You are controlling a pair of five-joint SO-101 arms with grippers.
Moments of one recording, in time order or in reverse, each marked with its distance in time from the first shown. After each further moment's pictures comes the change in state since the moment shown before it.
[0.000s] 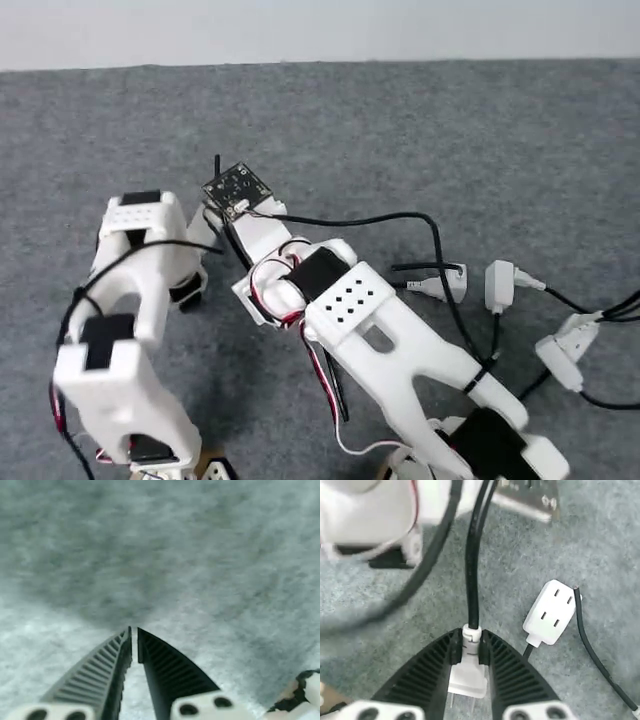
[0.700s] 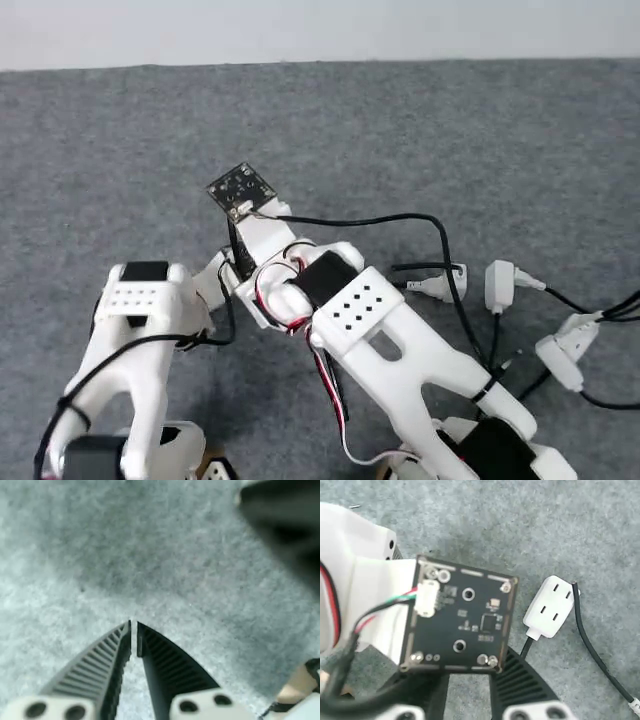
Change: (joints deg) left arm 4.8 -36.8 33.0 -11.3 -8.4; right arm 0.4 -2.6 0.3 1.9 0.0
